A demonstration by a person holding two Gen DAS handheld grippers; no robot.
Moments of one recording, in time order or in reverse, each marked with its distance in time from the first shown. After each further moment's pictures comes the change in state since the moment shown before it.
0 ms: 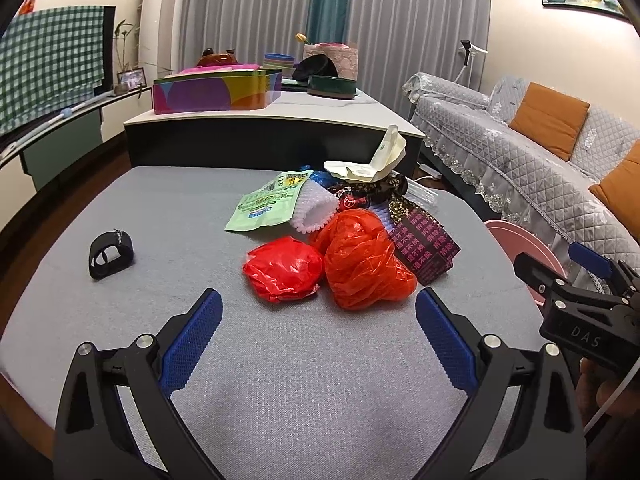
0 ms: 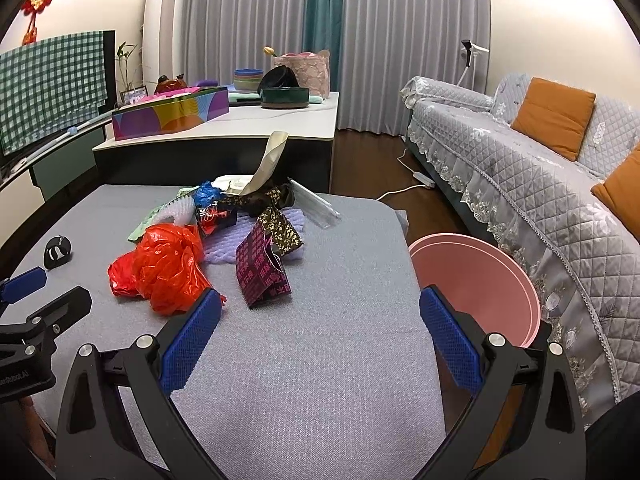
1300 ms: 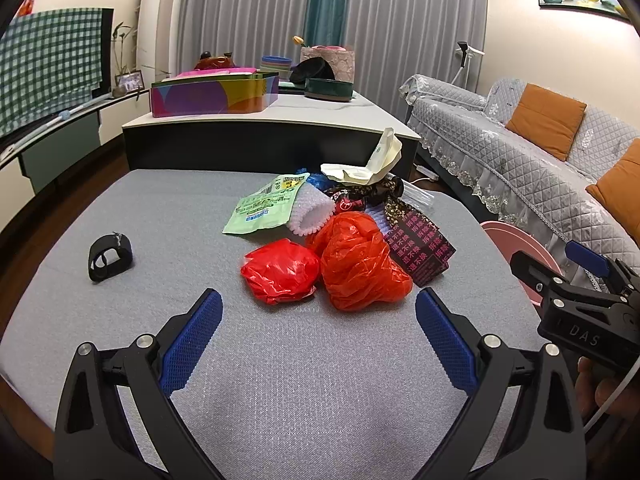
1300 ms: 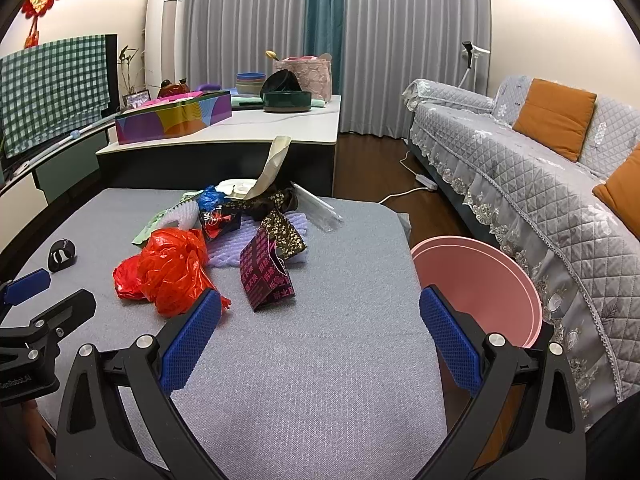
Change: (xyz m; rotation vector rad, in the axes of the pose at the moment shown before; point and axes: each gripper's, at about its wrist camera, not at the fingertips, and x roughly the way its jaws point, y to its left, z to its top) left arm -0.003 -0.003 0.001 0.003 -0.008 -0.006; right arm -0.002 0.001 0.003 0.000 -0.007 0.012
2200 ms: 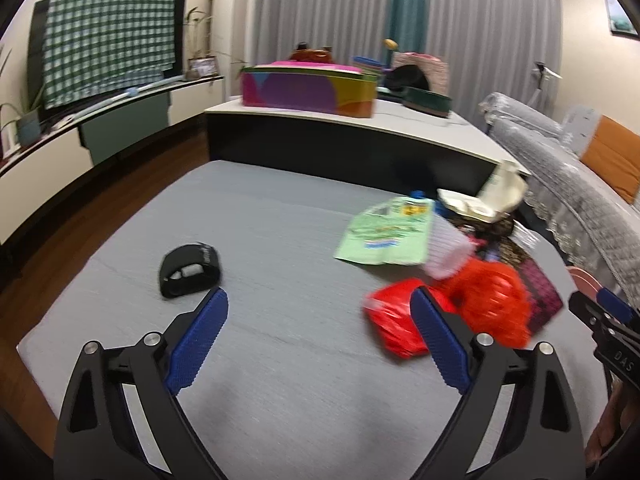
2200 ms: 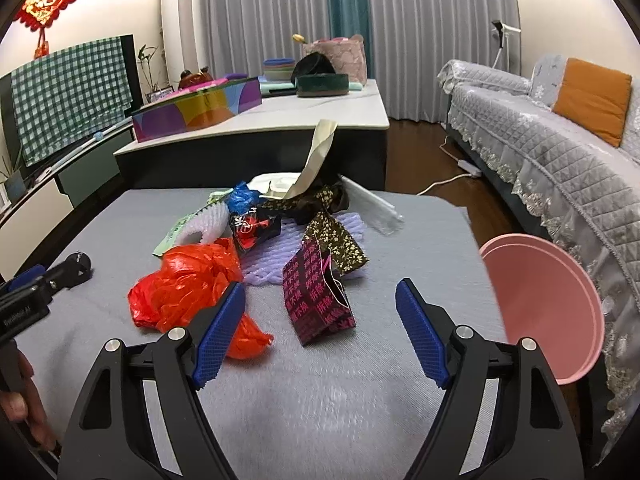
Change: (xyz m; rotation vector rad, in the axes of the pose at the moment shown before) left arm 0.031 0.089 0.026 -0.151 -0.005 0.242; right arm 0.065 0.027 0.014 0.034 0.053 0.145
